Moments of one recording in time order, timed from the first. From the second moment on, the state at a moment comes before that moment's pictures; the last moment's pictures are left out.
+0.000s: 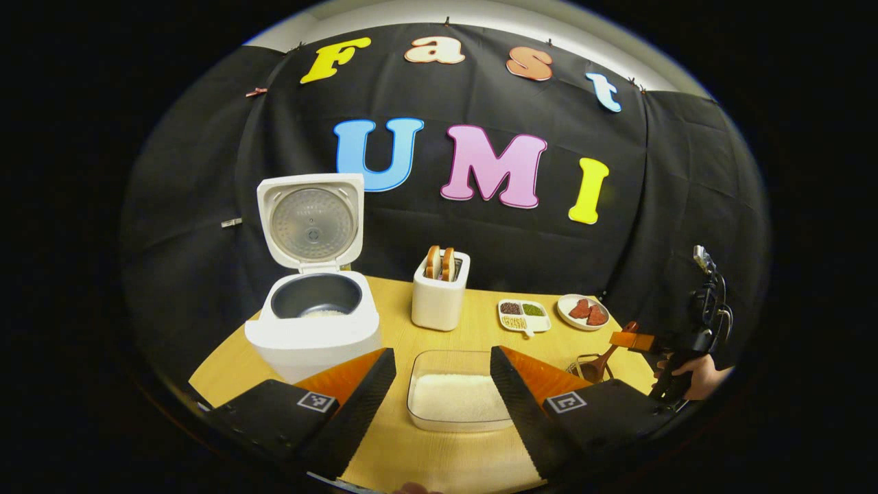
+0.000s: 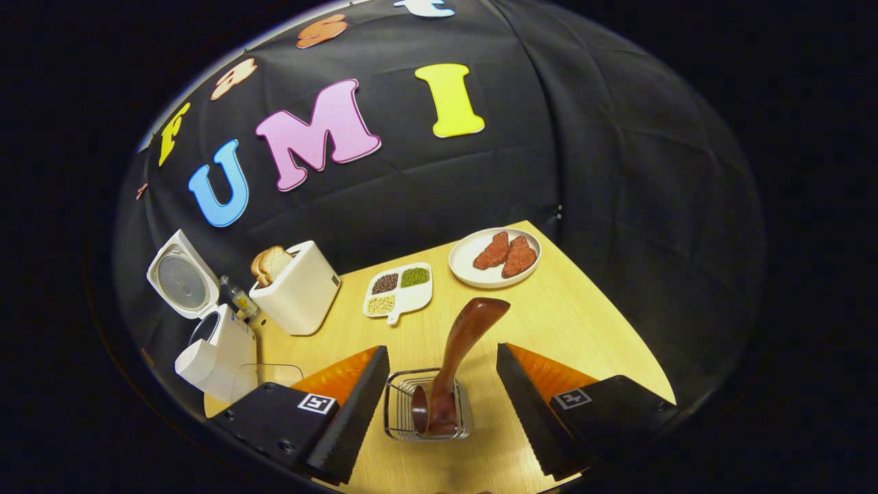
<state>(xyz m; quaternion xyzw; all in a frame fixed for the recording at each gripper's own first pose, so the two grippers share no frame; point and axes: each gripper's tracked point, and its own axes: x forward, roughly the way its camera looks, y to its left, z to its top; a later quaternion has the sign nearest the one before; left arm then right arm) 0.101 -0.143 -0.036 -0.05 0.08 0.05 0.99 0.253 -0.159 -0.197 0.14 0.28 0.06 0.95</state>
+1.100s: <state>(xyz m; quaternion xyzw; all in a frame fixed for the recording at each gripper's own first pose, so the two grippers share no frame) 0.057 -0.113 -0.080 -0.11 0.12 0.09 0.98 0.288 -0.129 -0.210 0.11 0.27 0.06 0.95</state>
